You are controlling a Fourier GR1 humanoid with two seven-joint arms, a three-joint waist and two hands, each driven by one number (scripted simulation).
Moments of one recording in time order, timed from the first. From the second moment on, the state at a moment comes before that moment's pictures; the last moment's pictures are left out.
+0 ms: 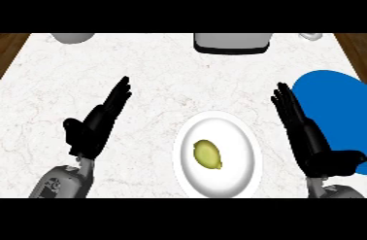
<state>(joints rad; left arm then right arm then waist) -0.19 0.26 -0.28 -1.58 0.15 0.13 0.15 -0.07 -0.38 0.31 -1.68 -0.30 -0.24 -0.05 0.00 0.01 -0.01</state>
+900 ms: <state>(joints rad) -0.28 0.38 -0.24 -1.62 0.12 -0.01 0.02 -0.66 -0.50 0.72 -1.49 0.13 0.29 -0.07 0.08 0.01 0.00</state>
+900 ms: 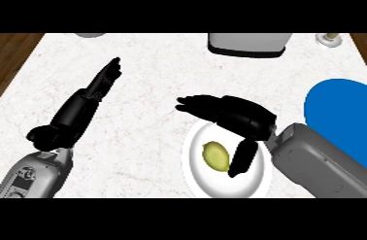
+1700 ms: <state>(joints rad) -0.18 0.39 -0.16 -1.64 0.10 -0.05 -0.03 -0.78 -0.41 0.71 -1.49 0.15 0.69 0.27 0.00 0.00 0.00</state>
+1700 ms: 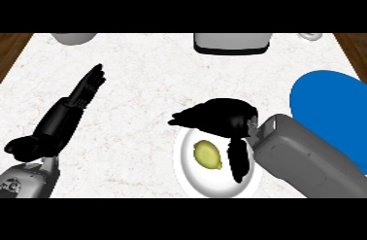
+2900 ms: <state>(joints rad) -0.18 0.32 -0.07 -1.65 0.04 -0.13 -0.02 -0.81 -0.24 0.55 -1.27 0.40 0.92 0.22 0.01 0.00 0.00</state>
